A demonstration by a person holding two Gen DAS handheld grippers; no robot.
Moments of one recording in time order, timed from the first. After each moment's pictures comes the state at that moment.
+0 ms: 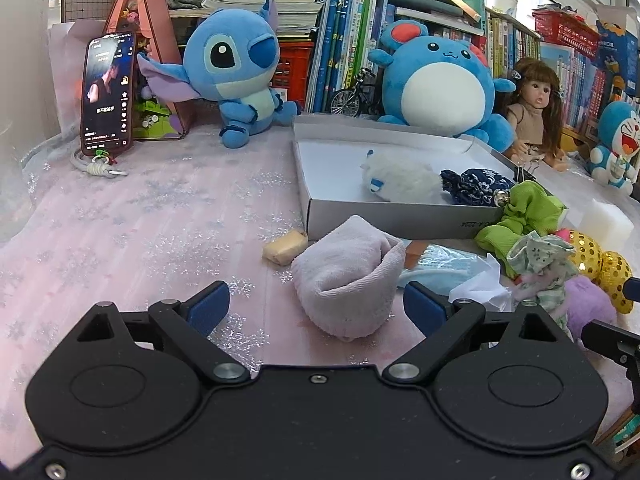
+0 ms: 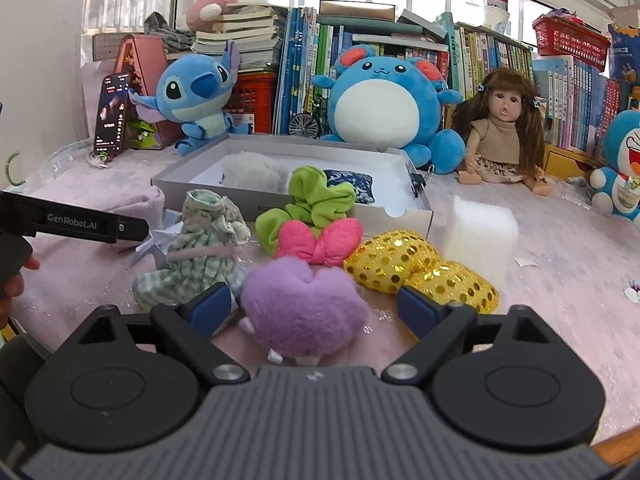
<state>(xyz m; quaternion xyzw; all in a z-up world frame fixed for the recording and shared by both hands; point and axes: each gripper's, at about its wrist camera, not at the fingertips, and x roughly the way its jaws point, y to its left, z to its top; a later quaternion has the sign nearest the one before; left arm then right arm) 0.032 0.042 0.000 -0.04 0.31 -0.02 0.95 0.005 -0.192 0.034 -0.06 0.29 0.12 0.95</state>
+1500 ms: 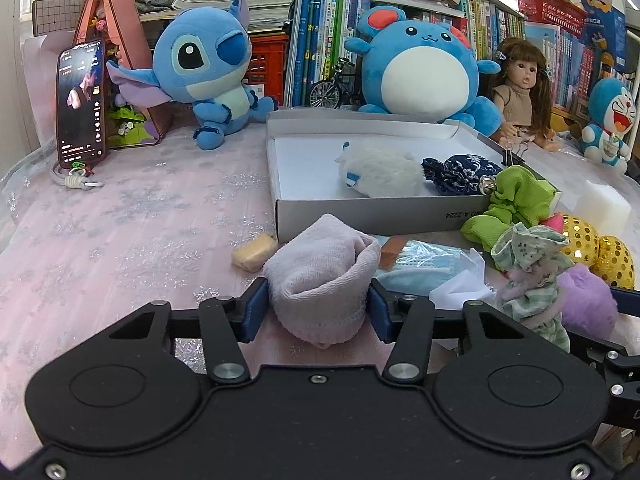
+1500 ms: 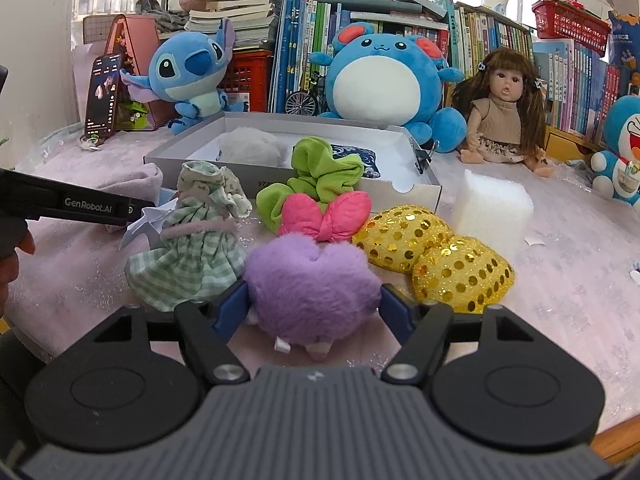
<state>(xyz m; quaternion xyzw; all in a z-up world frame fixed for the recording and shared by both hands) 0.044 0.024 -0.003 -0.01 0.32 -0.03 0.95 0.011 -0.182 0.018 -0.07 0.31 0.10 0.94</state>
